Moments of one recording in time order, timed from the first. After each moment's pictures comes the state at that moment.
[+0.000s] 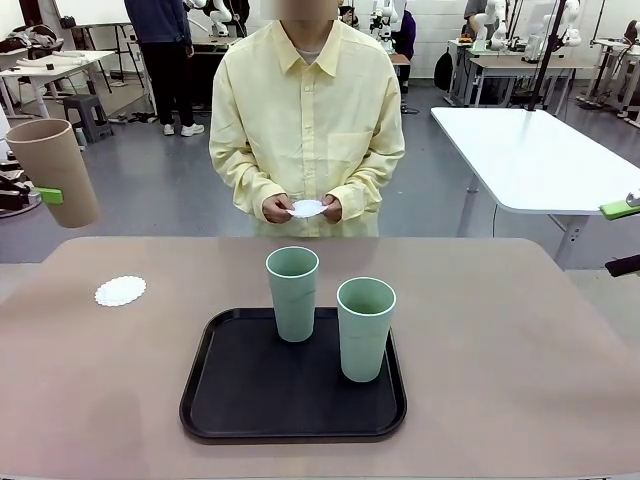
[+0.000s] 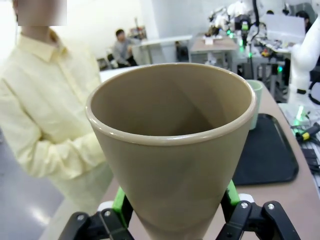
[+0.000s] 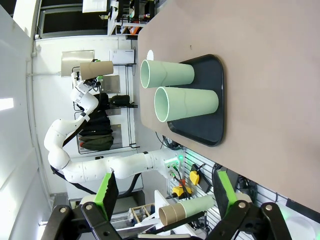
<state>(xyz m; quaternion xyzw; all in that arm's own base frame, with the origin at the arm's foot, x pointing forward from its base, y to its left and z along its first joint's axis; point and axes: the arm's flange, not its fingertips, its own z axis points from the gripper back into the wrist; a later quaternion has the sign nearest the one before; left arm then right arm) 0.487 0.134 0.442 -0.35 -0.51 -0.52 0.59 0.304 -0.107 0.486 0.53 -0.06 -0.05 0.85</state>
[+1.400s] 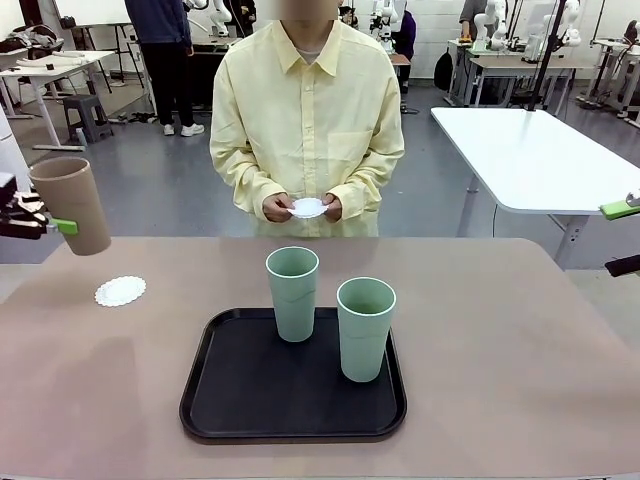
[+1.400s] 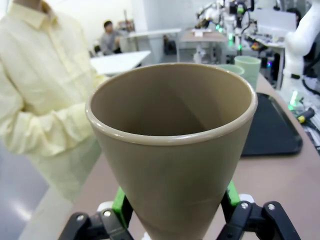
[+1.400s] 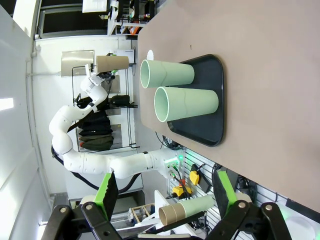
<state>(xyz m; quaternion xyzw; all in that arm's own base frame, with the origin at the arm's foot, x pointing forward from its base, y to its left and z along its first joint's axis) 0.530 0.147 0.355 -0.38 -0.47 -0.53 0.59 0.304 -0.108 0.486 0.53 -0.06 -0.05 0.85</state>
